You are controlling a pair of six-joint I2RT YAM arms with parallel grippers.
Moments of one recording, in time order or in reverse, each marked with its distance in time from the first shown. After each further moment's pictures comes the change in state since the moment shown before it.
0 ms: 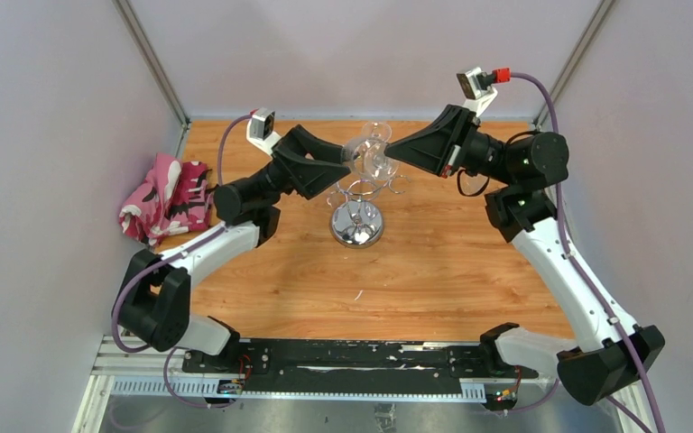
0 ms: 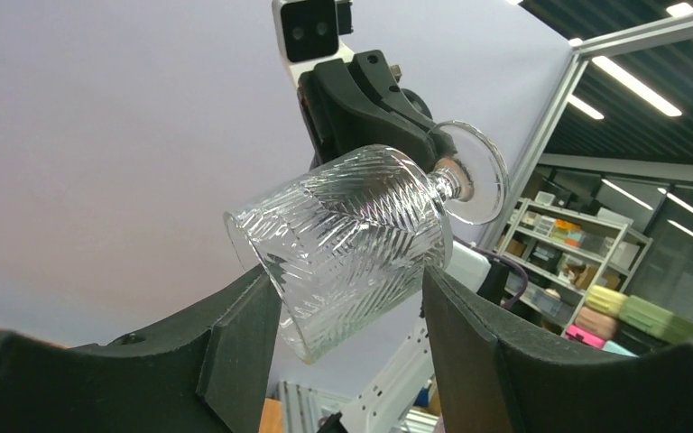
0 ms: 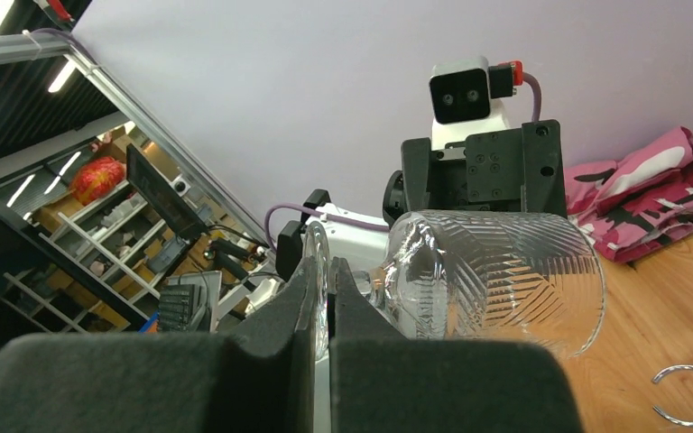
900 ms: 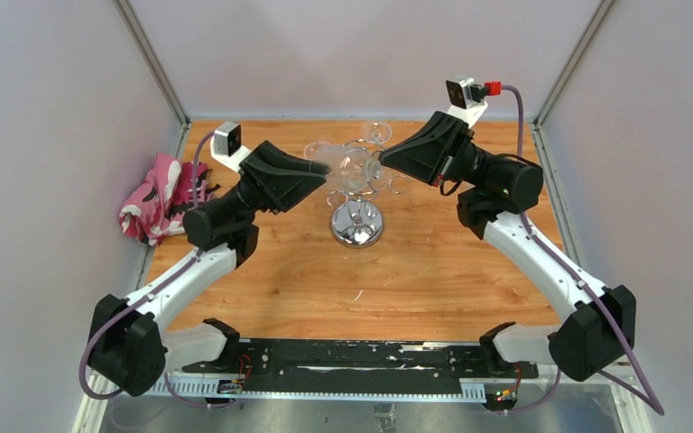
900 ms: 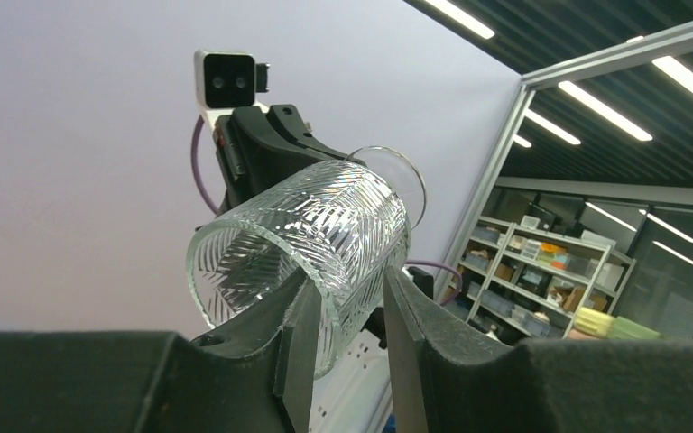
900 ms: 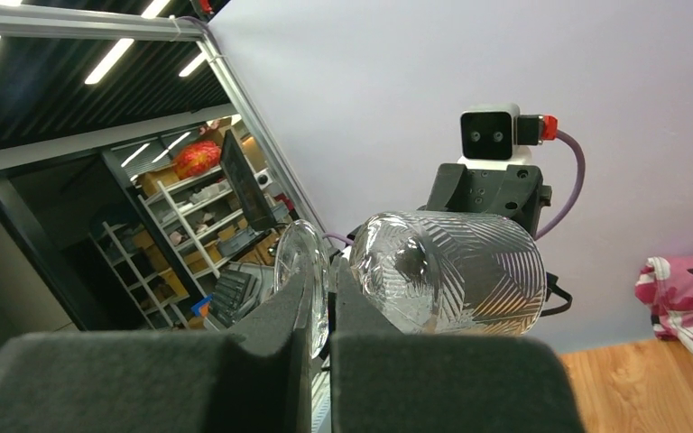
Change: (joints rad) left arm 0.015 -0.254 -0.108 -0.079 -0.042 -0.050; right arm 0.054 0.135 -0.162 0.661 0.044 0.274
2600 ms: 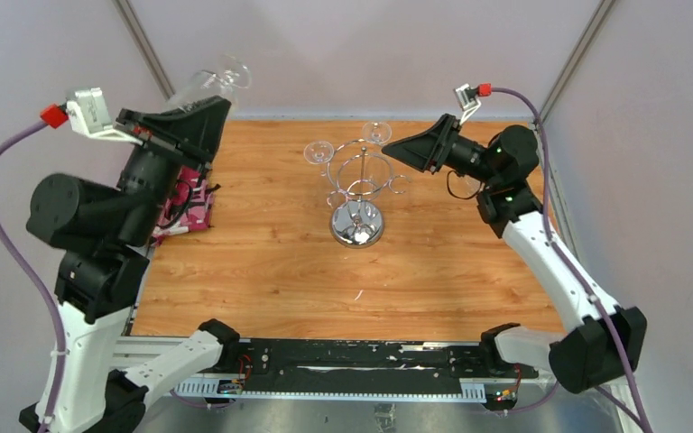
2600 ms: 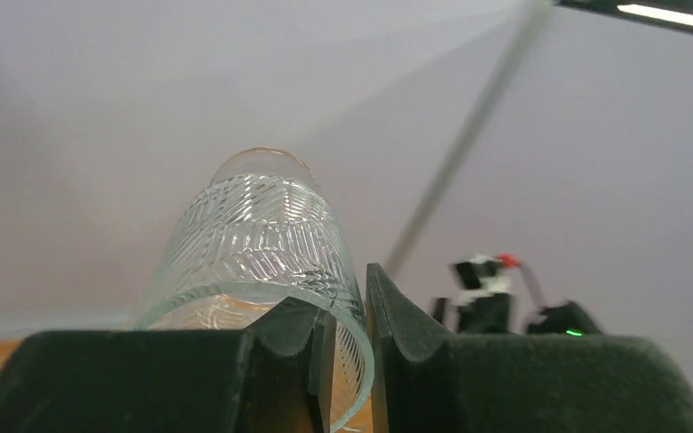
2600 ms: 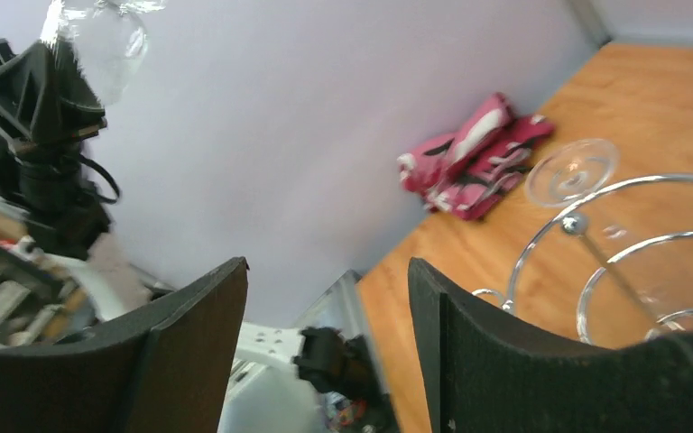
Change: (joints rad) left arm -0.019 -0.324 0.732 -1.604 -0.622 0.850; right arm -0.128 -0.040 -0.035 -0.627 0.019 -0.396
